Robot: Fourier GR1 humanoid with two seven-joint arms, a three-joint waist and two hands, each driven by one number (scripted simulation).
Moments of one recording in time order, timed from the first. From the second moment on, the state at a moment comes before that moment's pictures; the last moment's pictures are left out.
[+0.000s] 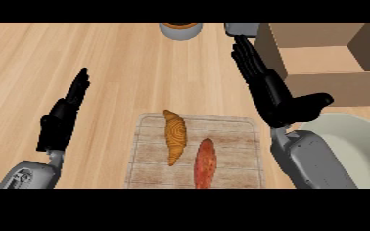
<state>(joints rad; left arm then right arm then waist) -0.14 0.44 -0.24 -1.46 0.11 0.27 0.00 -0.41 -0.23 0.33 -1.55 -0.33 -0.19 0.01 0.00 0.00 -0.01</state>
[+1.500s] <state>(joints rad) -0.25 0.48 -0.24 -1.50 0.11 0.03 -0.10 -0.11 -0.88 0.55 -2.32 0.37 0.05 0.65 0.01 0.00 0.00</state>
